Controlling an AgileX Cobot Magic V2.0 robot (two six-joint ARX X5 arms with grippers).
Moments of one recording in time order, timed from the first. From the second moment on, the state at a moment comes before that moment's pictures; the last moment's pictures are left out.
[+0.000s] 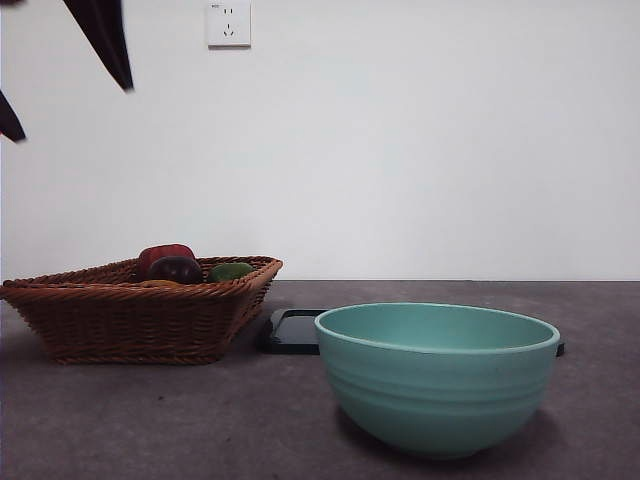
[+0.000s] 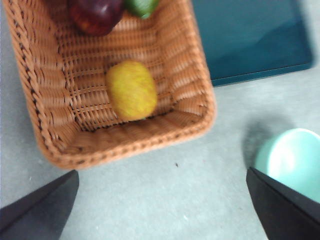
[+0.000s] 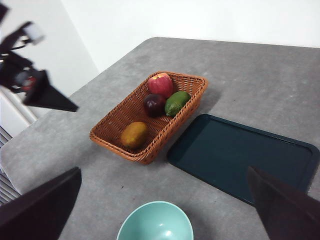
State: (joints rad) left arm -0.30 1.30 1.28 -1.03 0.23 -0.17; right arm 0.23 0.57 0.91 -0.69 -0.52 0.14
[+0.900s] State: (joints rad) left arm -0.38 1.87 1.47 -0.91 0.06 -0.19; right arm 0.23 0.57 0.91 -0.69 -0.52 0.14
